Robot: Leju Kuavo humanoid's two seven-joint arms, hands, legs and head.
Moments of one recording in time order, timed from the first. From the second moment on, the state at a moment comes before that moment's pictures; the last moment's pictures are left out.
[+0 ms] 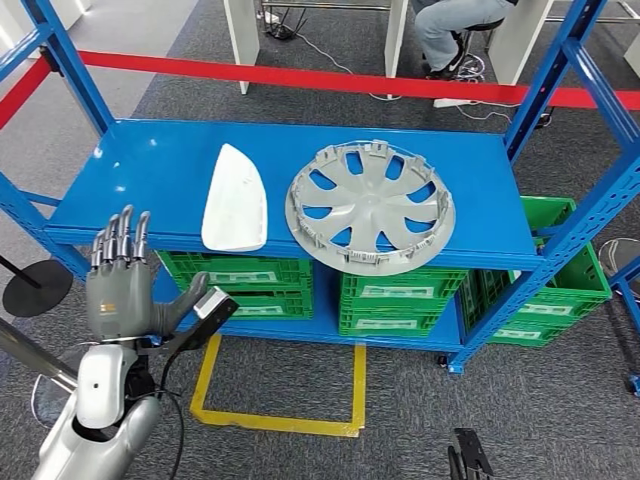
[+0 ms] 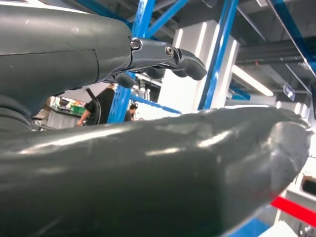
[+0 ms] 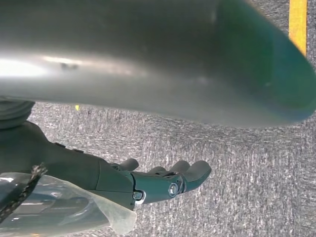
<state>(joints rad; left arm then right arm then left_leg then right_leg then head) -0.15 0.07 -0.36 -1.61 -1.42 0.32 0.30 -0.10 0.07 -0.63 -0.24 0.59 0.08 -0.10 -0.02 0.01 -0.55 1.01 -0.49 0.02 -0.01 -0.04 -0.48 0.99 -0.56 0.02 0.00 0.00</state>
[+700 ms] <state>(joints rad) -0.13 0.11 -0.32 -1.66 -1.43 0.33 0.31 -0.10 0.07 -0.63 -0.24 0.59 0.08 -0.11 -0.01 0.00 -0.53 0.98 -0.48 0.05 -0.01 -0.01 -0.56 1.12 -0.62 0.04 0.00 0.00</state>
